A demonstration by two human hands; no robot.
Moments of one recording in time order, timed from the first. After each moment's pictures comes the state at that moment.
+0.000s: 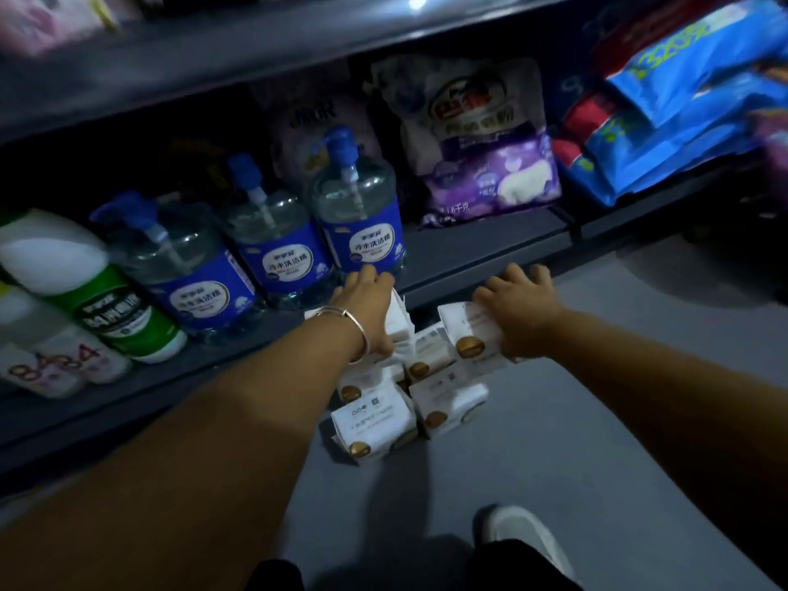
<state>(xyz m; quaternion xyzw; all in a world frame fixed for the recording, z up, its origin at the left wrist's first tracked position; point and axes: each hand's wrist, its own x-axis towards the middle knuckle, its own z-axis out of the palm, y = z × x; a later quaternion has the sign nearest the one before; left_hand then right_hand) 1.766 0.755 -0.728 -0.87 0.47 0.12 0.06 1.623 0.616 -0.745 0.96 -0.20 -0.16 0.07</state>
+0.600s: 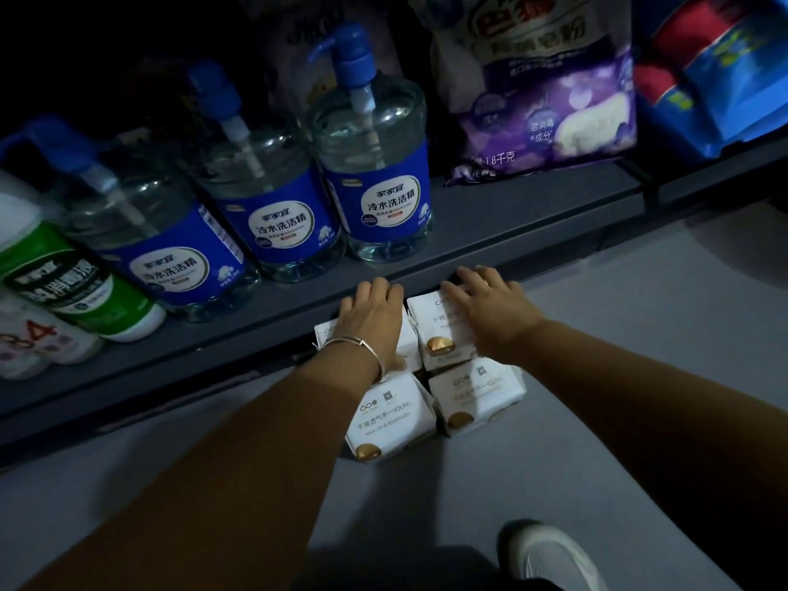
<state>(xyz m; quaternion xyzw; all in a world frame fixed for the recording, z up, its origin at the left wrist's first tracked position) 1.797 0.754 -0.828 -0.88 0.46 0.09 0.10 1.692 0.625 -0.831 0.97 -0.17 -0.15 -0.04</state>
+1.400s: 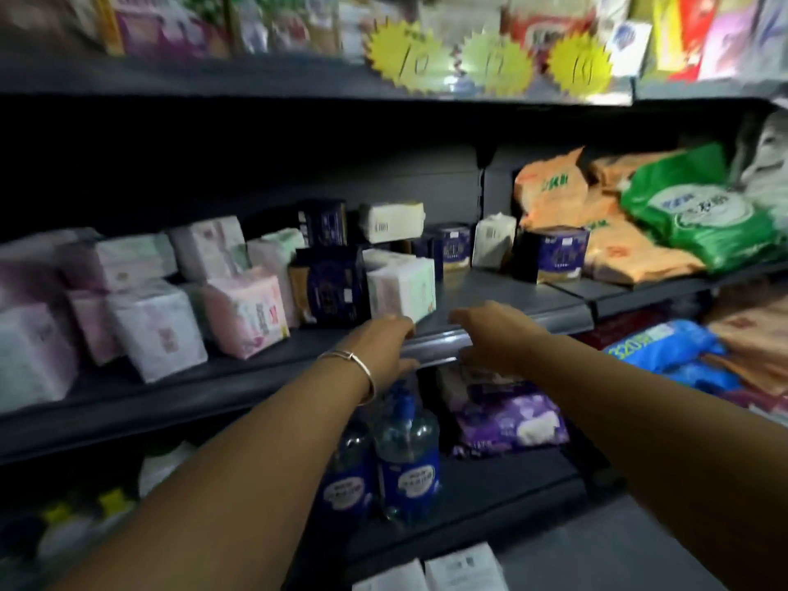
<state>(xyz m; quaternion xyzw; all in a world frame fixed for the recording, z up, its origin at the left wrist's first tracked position) 1.821 0.760 -0.462 -0.84 0.53 -0.04 -0.10 1.708 0.628 -0.452 0.98 -0.19 0.09 0.04</state>
